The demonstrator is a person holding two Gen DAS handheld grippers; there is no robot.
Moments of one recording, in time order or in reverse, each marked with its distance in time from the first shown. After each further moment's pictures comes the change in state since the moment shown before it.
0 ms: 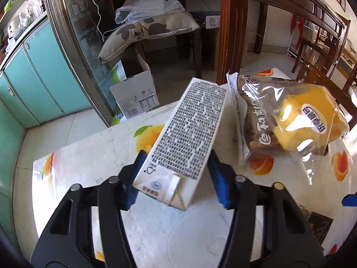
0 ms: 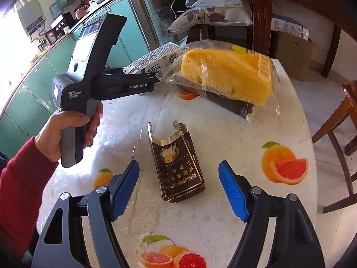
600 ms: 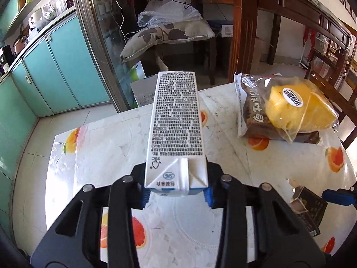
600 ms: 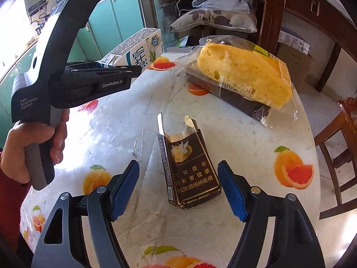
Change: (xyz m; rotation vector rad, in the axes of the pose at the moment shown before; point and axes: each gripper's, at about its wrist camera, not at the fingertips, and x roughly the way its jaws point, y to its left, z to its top) left arm -0.045 0.006 -0.035 -0.088 -0.066 0.044; right arm 0.023 0.029 -0.020 -0.117 -0.020 -0.125
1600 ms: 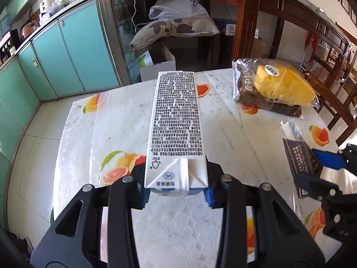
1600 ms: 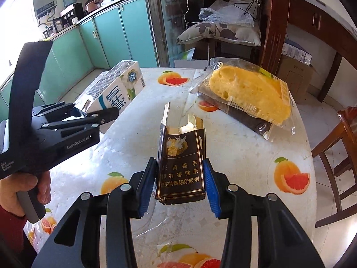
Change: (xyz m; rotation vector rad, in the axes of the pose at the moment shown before) left arm -0.056 0.017 -0.056 -0.085 0.028 0.003; right arm -0.018 0.018 0.006 -0.025 -0.067 0.024
